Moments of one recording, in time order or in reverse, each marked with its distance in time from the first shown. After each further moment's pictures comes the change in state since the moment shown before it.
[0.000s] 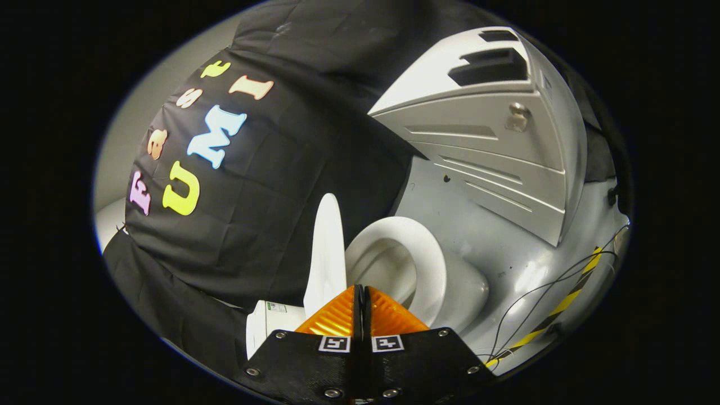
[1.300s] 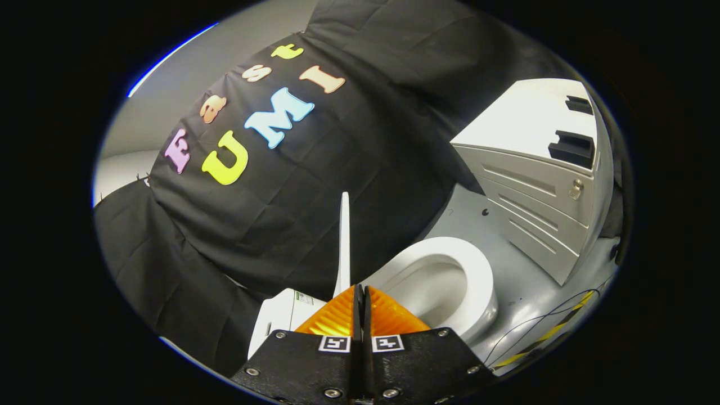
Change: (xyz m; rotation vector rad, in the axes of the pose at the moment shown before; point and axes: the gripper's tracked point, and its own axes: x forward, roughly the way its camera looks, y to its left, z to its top) arm -0.033 0.104 -0.005 -0.229 -0.052 0.105
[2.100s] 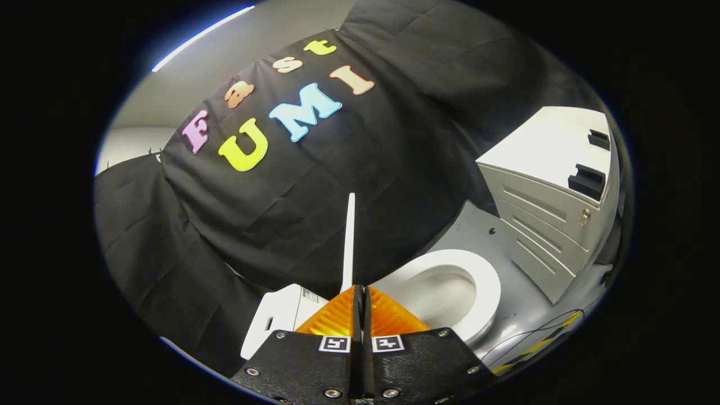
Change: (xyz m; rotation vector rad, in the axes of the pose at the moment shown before) arm -0.007 0.049 0.000 -0.143 -0.024 0.018
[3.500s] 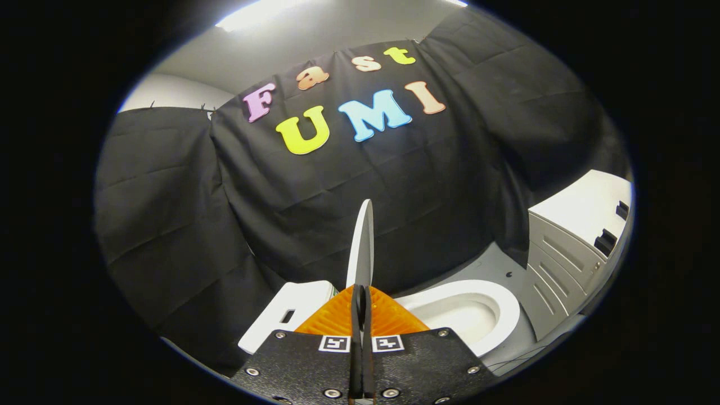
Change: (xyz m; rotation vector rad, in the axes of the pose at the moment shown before) arm -0.006 0.125 -0.015 -0.307 -0.077 0.116
